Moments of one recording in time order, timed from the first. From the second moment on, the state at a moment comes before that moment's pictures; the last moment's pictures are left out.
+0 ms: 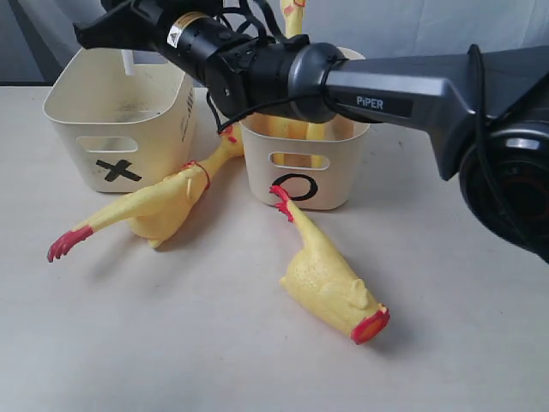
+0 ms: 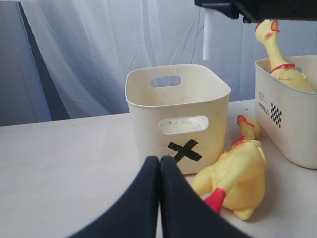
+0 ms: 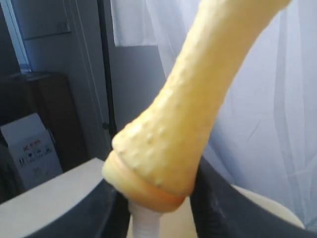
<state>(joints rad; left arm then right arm) -0.12 0.01 0.00 0.00 0.14 0.06 0.77 2.26 -1.81 0.07 -0.40 0.02</state>
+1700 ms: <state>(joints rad) -0.12 0.01 0.00 0.00 0.14 0.06 0.80 1.96 -1.31 -0.20 1.12 0.11</state>
